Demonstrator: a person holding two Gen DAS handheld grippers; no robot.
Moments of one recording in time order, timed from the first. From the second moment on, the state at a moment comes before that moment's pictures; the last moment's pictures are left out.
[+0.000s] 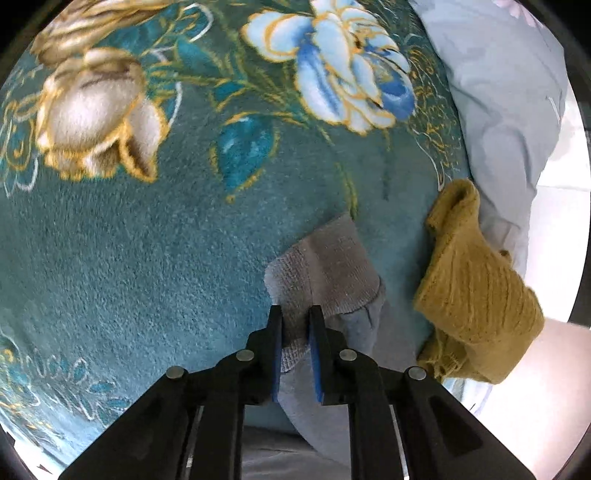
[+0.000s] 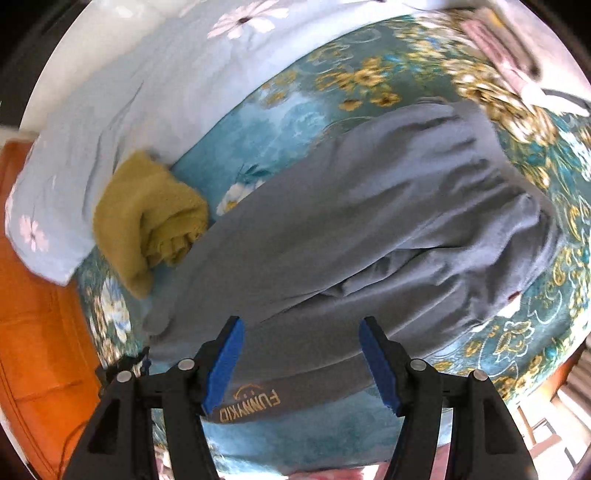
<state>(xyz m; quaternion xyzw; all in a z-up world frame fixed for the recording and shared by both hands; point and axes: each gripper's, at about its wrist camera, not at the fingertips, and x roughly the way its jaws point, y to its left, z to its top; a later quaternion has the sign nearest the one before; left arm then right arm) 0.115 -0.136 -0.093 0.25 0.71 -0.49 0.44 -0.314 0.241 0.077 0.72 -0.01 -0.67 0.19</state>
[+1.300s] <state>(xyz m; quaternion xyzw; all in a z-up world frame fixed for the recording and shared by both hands) 0.037 -0.187 -0.106 0.26 0.78 -0.24 0.51 -0.541 0.242 -0.108 0.77 -0.17 -0.60 -0.11</state>
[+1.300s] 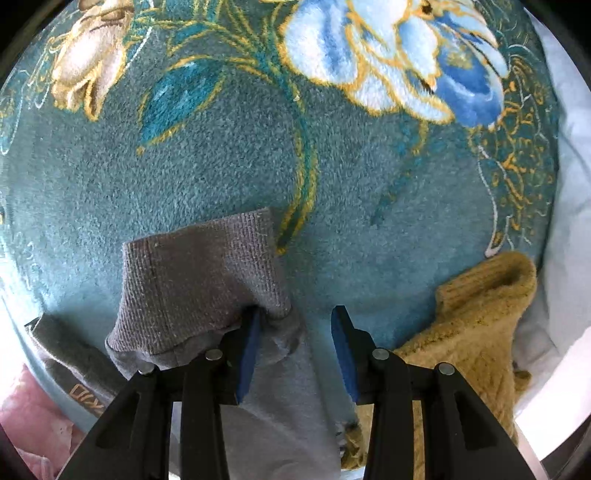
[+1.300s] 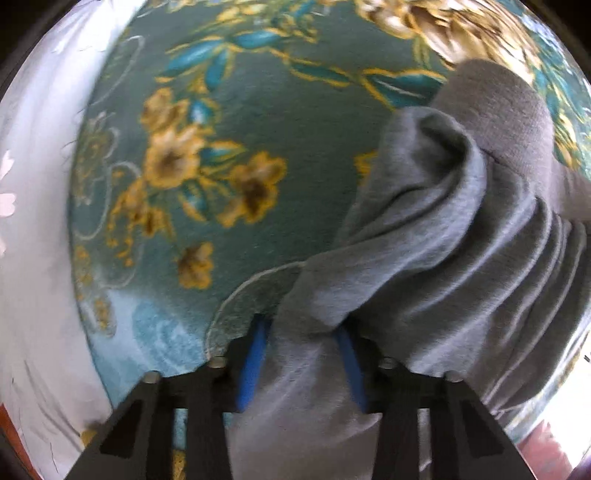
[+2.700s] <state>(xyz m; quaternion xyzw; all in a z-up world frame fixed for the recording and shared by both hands) 0.151 0.028 -0.001 0.27 0.67 -0.55 0.43 -0.425 0.413 0.005 0.72 -0.18 -0.67 0.09</state>
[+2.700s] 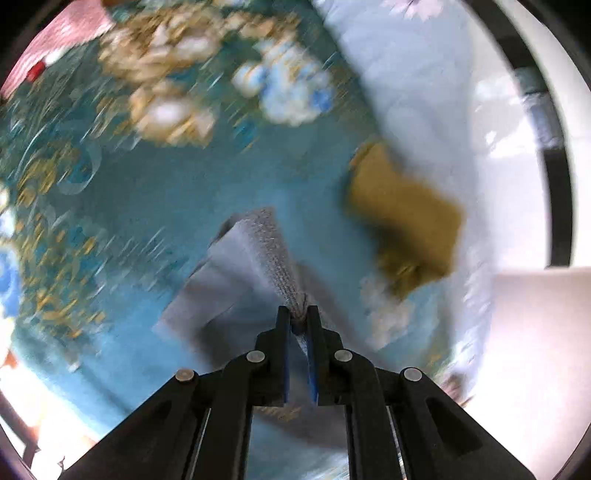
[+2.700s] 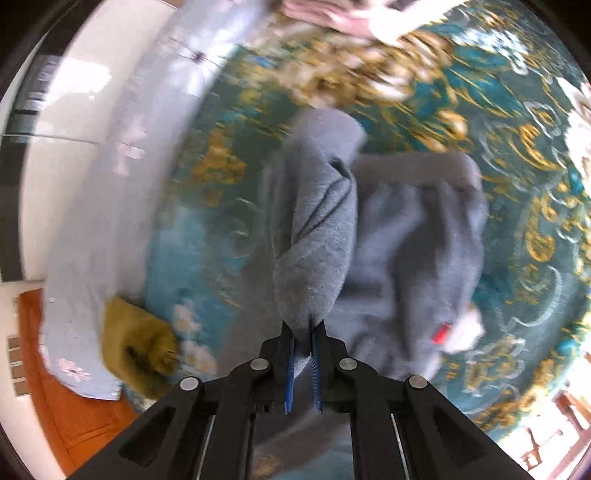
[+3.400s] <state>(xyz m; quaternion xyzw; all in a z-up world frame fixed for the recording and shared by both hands) 0.169 0.061 -0.114 0.22 0.76 -0.42 0.44 -0.416 0.410 -0.019 0.76 -0.10 -0.64 0.07</state>
